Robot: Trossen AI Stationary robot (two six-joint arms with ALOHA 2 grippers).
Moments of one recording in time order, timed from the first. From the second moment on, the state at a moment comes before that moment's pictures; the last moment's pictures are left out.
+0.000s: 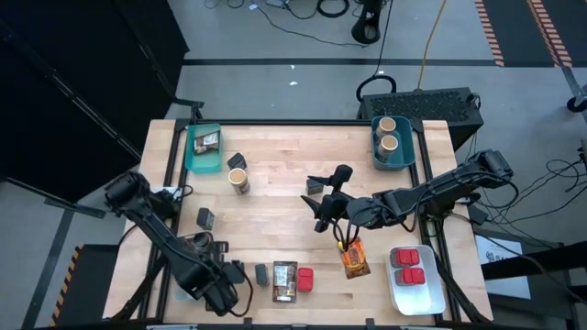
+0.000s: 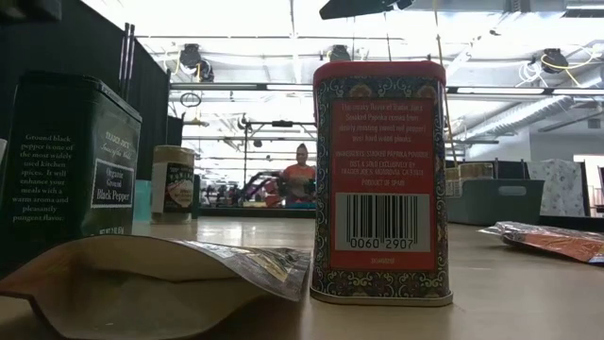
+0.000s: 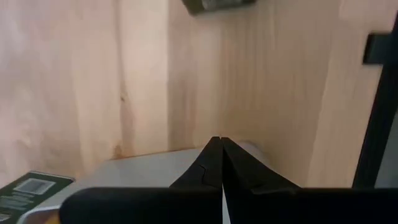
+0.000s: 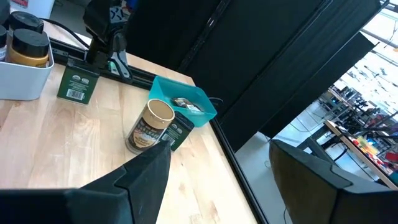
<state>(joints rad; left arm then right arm) -0.80 1.77 1.37 -1.11 -0.10 -0.83 0.32 1.46 1.01 0.18 0.83 -0.33</state>
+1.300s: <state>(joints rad) -0.83 1.73 1.40 -1.11 0.12 -0.85 0.32 1.46 1.01 0.18 0.83 -0.33</state>
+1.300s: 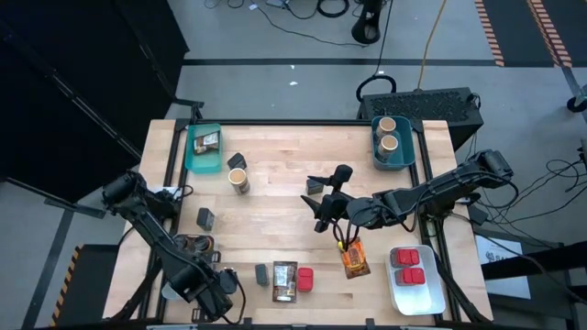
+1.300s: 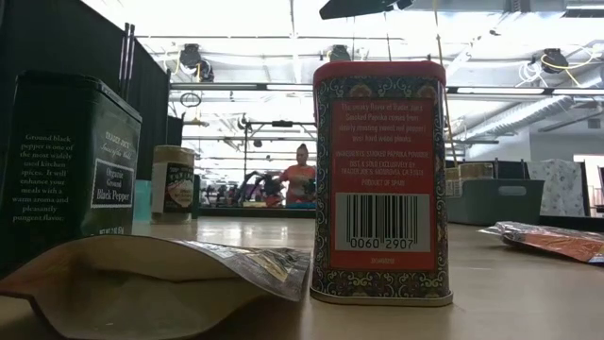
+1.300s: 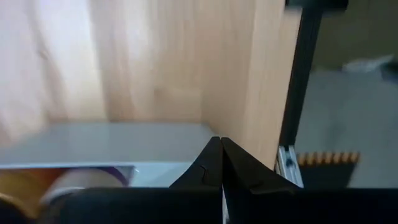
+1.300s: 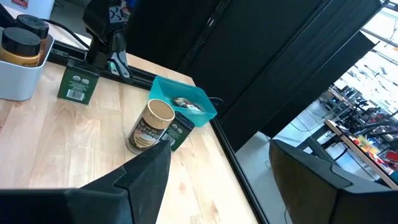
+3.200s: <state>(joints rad) -0.39 1.22 1.14 -1.23 -0.37 -0.91 0.01 1.27 1.01 -0.28 0.62 0.04</state>
